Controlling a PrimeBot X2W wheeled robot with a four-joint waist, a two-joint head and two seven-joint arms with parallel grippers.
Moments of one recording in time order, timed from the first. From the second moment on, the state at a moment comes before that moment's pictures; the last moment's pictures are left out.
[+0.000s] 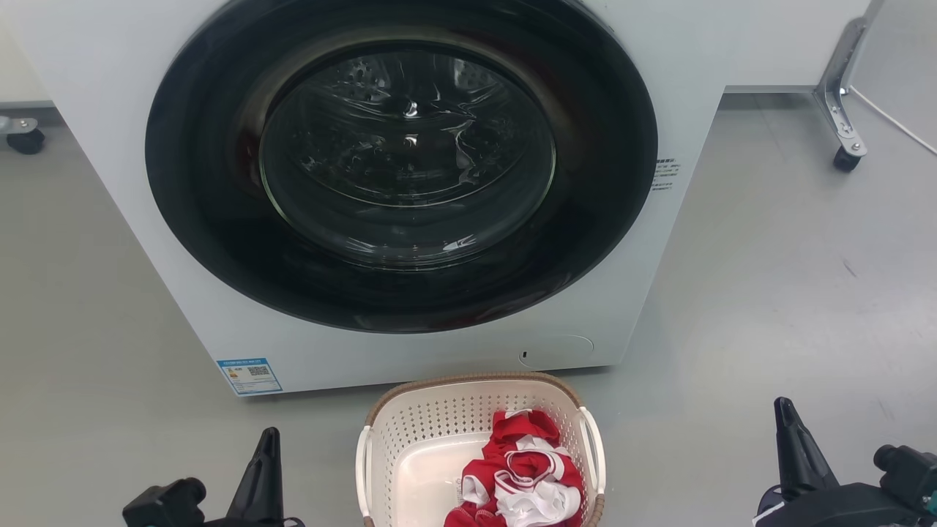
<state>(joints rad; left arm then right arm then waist) 0.05 0.11 -0.17 0.14 -0.61 0.07 -0.11 0.00 -0.22 0.19 0.16 0.67 -0.06 -0.16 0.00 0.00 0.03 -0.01</state>
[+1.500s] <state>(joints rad) -0.02 0.07 -0.01 0.23 -1.21 -0.05 0.03 -0.05 -0.11 -0.01 0.24 1.24 0.05 0.01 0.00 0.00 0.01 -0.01</state>
